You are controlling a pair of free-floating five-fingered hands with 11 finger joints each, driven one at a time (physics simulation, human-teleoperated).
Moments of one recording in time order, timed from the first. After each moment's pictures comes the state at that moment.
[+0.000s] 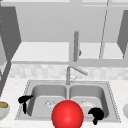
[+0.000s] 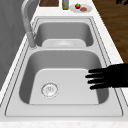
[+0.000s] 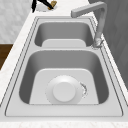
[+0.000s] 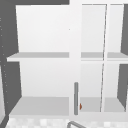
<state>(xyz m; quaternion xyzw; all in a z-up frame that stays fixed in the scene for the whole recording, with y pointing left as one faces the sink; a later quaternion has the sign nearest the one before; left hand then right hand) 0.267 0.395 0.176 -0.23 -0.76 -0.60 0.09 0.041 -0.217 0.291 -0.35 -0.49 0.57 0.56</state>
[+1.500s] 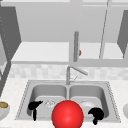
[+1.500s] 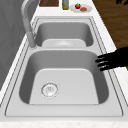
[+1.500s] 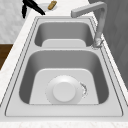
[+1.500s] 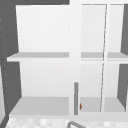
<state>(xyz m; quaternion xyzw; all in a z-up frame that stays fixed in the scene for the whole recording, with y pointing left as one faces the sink) 0.207 0.296 0.170 -0.22 -0.75 -0.61 0.10 0.041 -0.217 0.291 -0.35 -0.49 0.57 0.56</state>
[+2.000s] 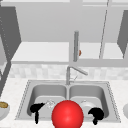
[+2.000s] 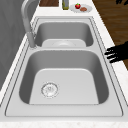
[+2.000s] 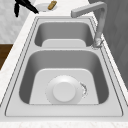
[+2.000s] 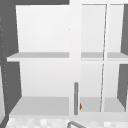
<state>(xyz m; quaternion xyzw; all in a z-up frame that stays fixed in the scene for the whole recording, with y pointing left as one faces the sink) 0.165 0.269 0.192 -0.21 -0.75 -0.62 0.10 0.041 -0.217 0.291 -0.35 -0.49 0.57 0.56</state>
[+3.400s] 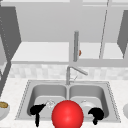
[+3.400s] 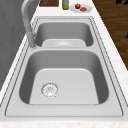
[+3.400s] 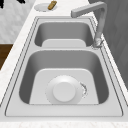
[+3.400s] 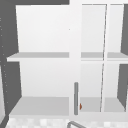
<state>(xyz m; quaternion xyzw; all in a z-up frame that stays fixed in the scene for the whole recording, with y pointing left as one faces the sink) 0.088 0.243 0.266 -0.21 -0.75 -0.62 0.11 0.041 -0.217 0.291 -0.35 -0.49 0.57 0.56</state>
